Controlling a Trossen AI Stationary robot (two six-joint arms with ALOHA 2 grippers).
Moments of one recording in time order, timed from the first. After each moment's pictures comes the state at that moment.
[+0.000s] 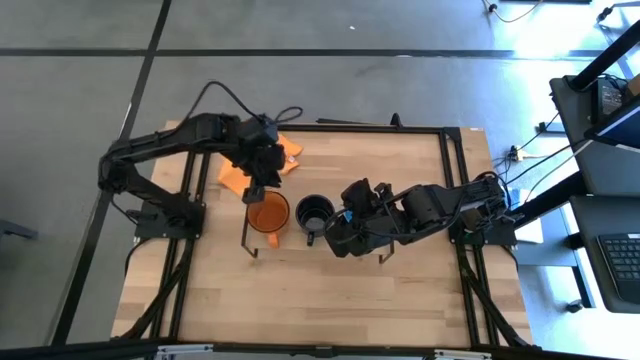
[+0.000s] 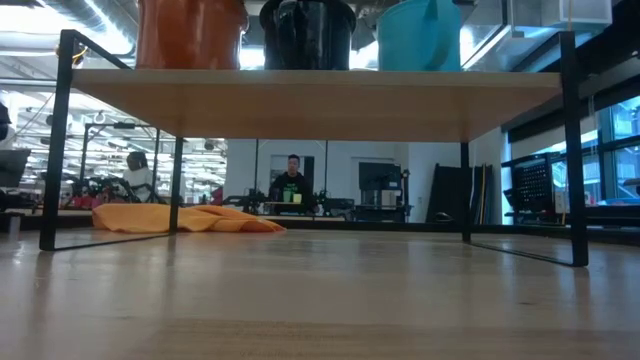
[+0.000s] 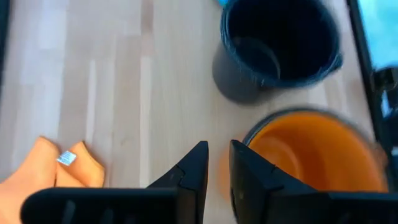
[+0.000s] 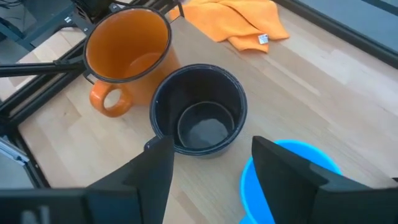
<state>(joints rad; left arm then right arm) 0.24 1.38 1.55 -1.19 0.23 0.19 0.39 1.95 2.35 -1.47 0.58 1.07</state>
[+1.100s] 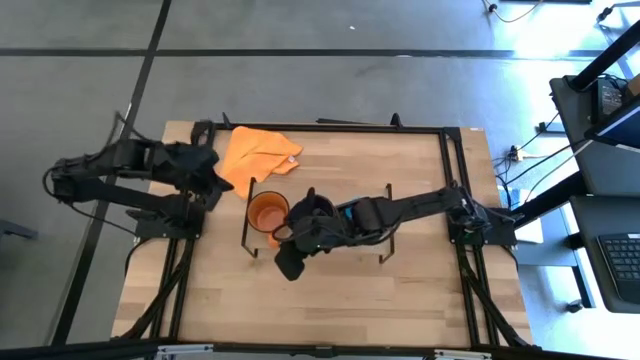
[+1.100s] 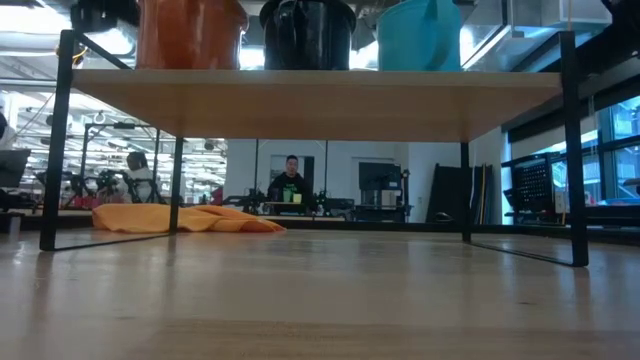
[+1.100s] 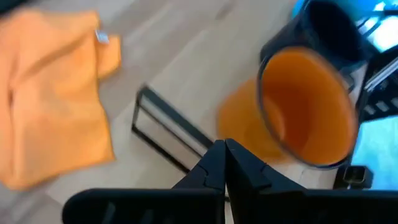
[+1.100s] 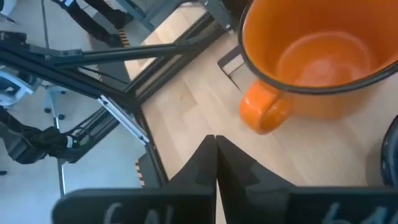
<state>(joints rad) 0.03 0.76 1.11 -1.15 -0.09 -0.69 0.30 2.16 2.35 -0.90 0.18 0.91</state>
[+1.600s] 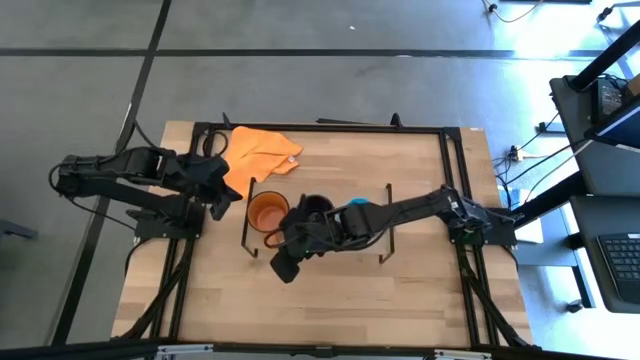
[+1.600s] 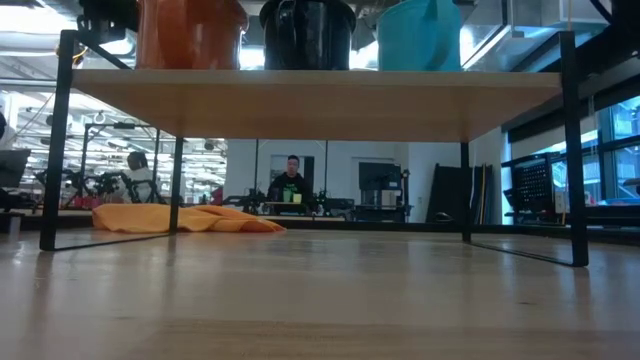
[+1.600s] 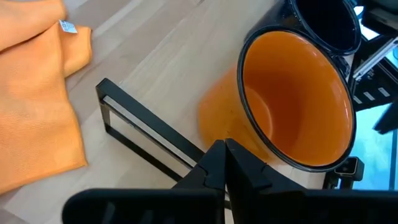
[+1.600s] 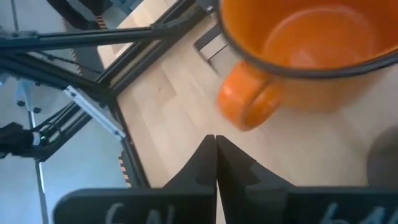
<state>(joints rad) -0.05 0.77 1.01 -1.03 -0.09 -0.73 0.29 2.22 2.35 -0.92 0.18 0.91</state>
